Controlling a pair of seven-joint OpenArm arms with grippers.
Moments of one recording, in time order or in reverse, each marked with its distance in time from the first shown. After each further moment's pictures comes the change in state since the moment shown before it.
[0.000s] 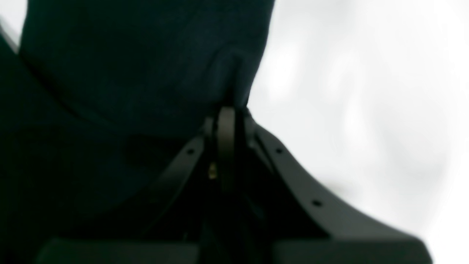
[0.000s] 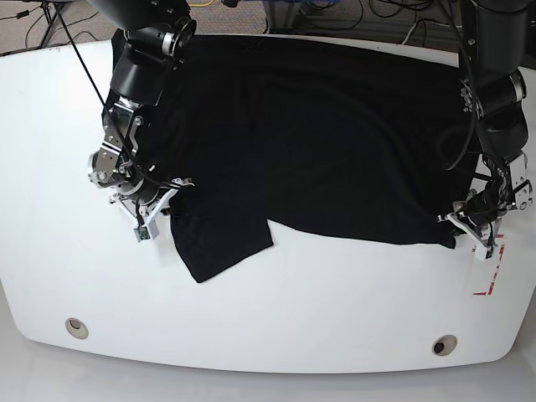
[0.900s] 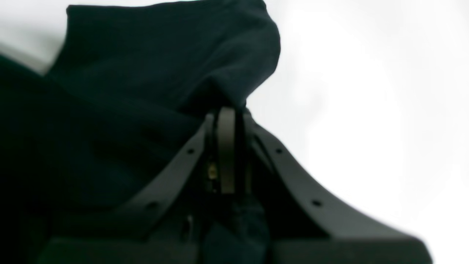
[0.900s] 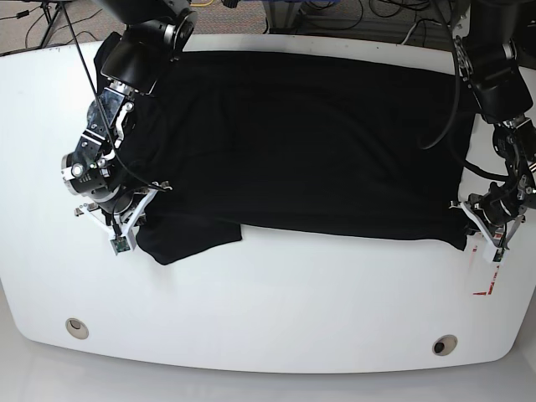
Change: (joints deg) left arm 14.7 0.4 -3.1 40.6 -9.8 -0.9 25.1; right arm -2.9 -0.1 -0.1 25.4 1.6 0.3 -18.5
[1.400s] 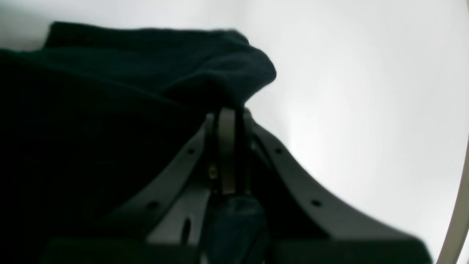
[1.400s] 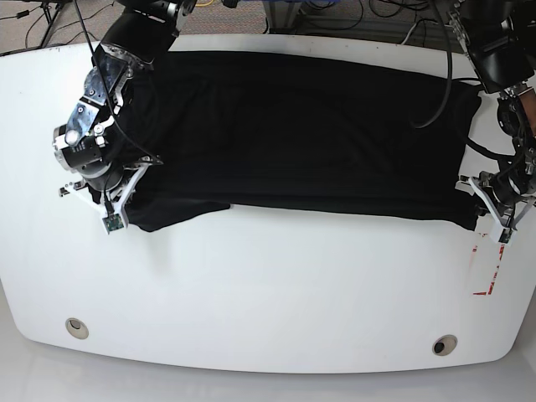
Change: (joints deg) left arm 9.6 0.0 -4.0 16.4 -1.9 -0.2 8.3; right arm -8.1 -0.1 -0.3 15.5 1.2 0.2 -8.5
